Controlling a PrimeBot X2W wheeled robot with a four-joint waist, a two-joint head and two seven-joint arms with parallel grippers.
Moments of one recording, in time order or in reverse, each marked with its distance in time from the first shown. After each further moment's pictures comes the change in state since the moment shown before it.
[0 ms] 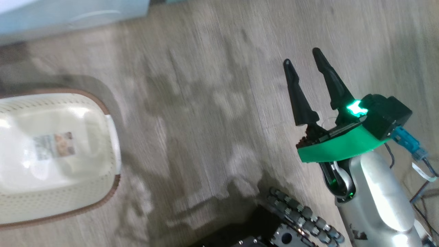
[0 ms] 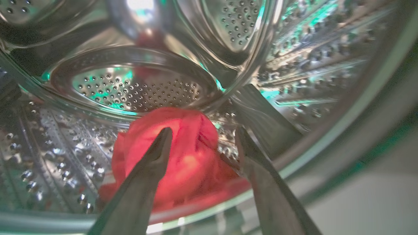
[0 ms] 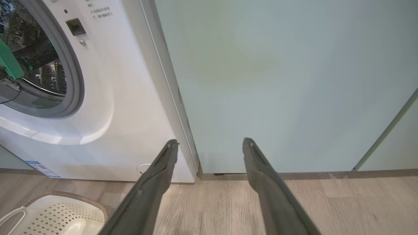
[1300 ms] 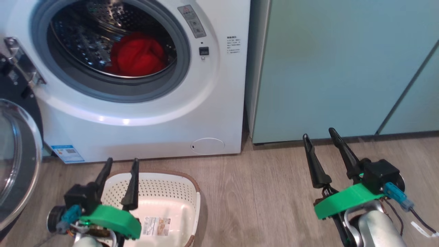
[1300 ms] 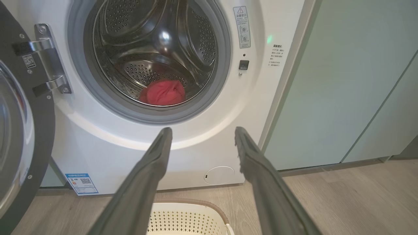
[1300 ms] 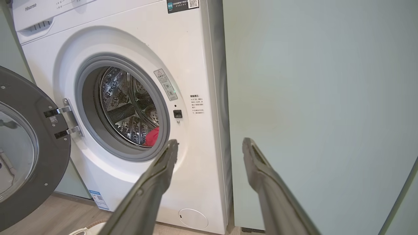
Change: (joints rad) left arm 1.375 -0.522 0.361 -0.726 0.234 0.045 0.000; right arm 0.285 -0.001 -0.131 0.109 -0.147 0.000 0.000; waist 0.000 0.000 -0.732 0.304
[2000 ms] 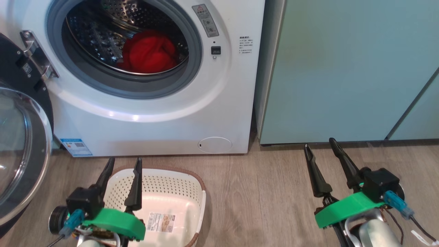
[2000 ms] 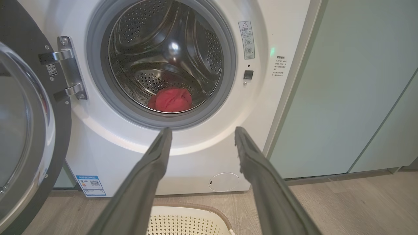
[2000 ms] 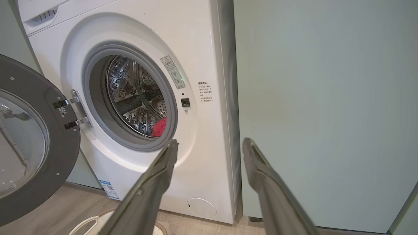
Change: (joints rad) left arm 0.045 -0.039 0.013 -0.087 0.047 0.017 0.000; right arm 0.044 0.000 -0.002 -0.001 0.015 0.000 0.000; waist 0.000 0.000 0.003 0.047
